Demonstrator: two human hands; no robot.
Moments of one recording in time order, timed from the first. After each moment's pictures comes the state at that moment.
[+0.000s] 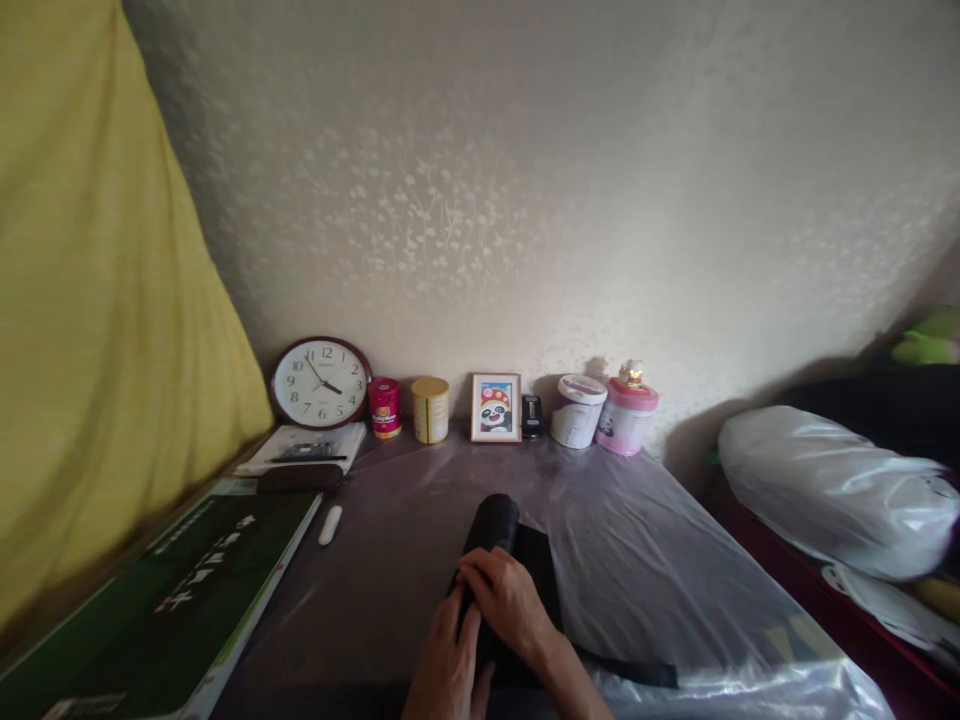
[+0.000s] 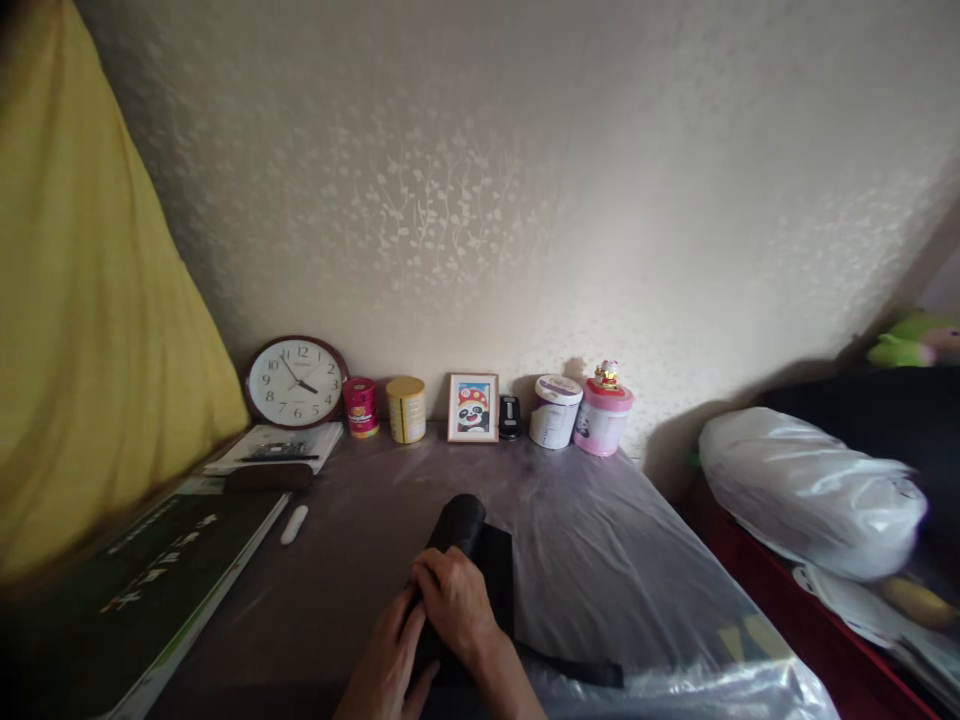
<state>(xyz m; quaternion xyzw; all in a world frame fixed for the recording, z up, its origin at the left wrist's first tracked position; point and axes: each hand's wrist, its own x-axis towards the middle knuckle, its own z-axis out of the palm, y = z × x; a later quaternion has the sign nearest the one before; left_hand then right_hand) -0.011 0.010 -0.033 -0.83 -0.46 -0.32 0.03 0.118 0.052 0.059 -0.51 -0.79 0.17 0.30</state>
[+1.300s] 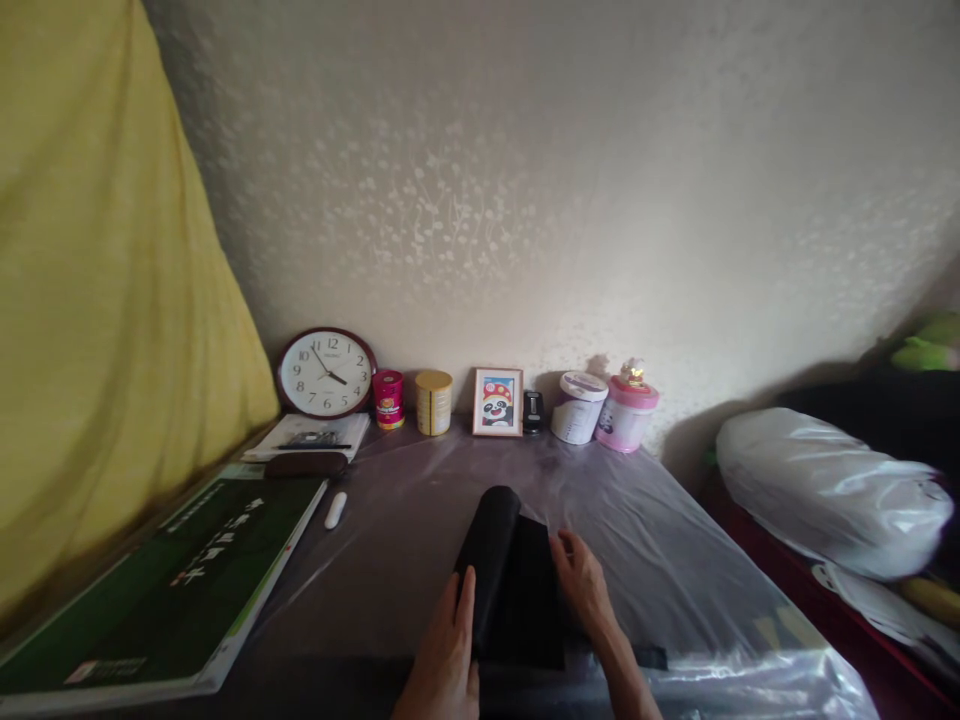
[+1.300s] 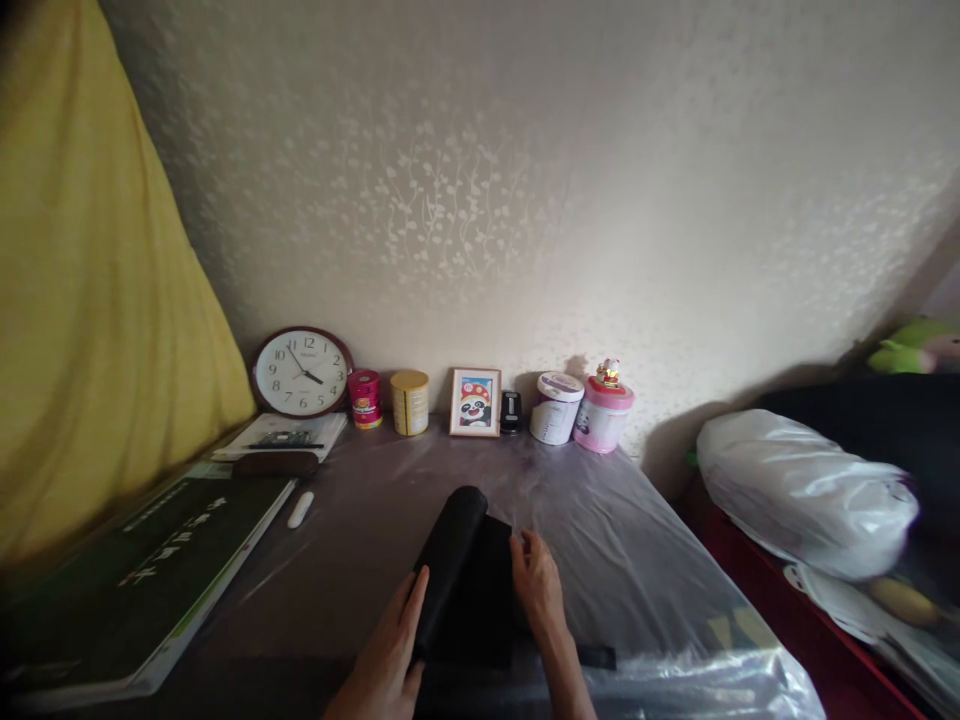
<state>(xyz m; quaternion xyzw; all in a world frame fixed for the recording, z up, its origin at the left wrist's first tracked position) -0.004 -0.007 0.001 -0.77 -0.54 -0.22 -0.26 0.223 0.072 0.001 -0.72 -0.58 0.11 0.38</state>
